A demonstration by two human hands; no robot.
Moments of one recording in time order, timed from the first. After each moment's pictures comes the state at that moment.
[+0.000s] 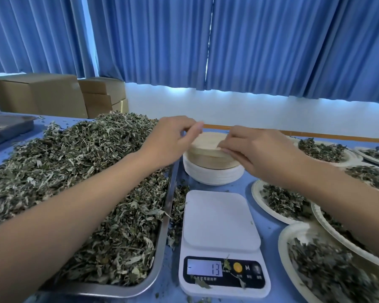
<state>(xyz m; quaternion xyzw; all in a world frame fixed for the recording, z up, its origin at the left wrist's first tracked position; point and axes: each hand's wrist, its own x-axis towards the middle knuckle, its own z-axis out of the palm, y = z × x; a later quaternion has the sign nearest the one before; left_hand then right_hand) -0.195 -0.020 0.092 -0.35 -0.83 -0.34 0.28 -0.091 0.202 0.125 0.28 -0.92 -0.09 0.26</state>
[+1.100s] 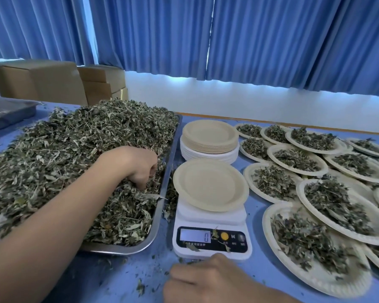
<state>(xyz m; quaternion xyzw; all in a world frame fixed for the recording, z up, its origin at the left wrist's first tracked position) -0.143 -0.060 0.079 -0.17 -0.97 0.09 -0.18 0.051 0.126 0.000 0.46 -0.88 0.14 -0.03</state>
